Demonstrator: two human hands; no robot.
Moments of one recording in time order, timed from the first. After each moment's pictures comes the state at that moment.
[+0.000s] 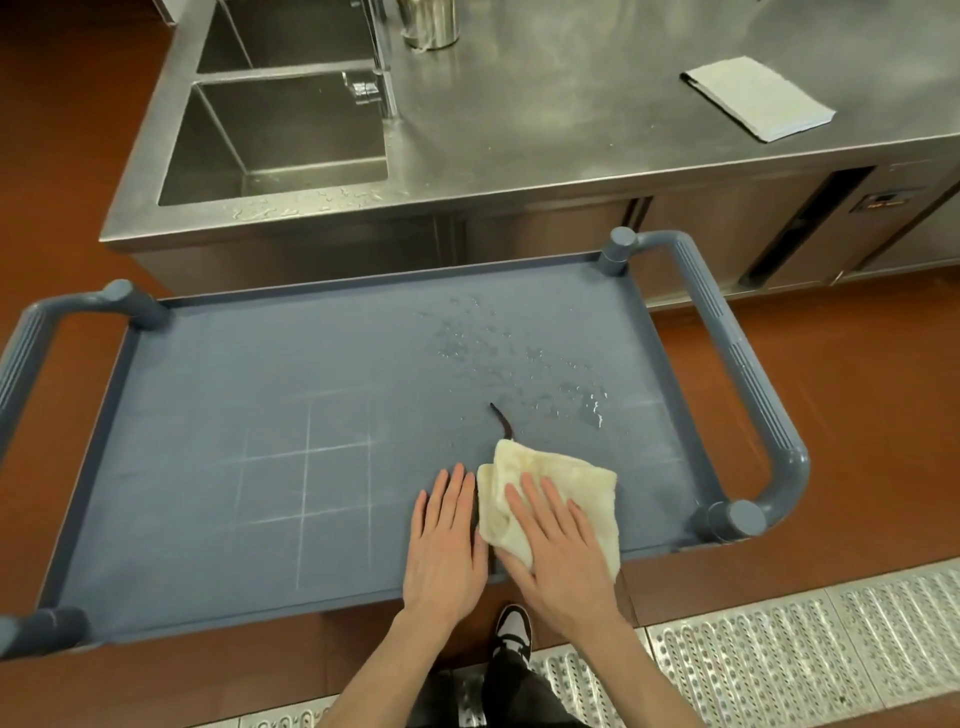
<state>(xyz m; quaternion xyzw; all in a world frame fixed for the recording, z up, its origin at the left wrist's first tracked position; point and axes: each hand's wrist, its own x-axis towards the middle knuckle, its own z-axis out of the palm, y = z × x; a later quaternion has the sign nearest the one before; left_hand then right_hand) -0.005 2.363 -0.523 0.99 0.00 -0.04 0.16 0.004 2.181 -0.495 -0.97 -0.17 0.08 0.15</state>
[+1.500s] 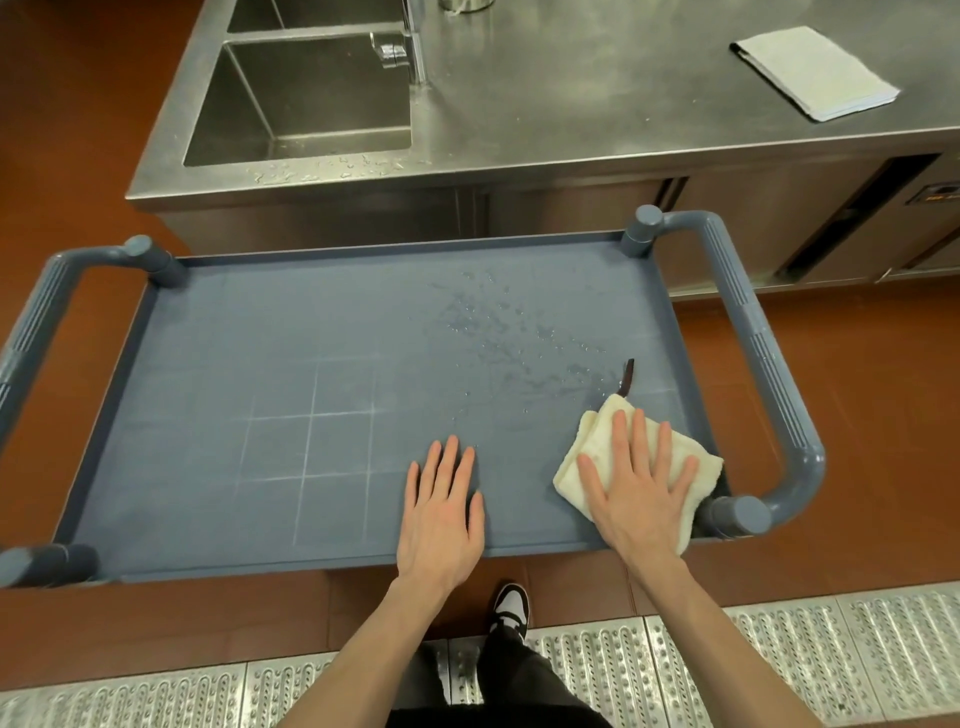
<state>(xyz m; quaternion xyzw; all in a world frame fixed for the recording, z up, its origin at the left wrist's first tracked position) -0.002 2.357 -0.522 0.99 0.04 -0.03 0.16 0.071 2.113 -0.504 -1.00 0.03 0.04 0.08</state>
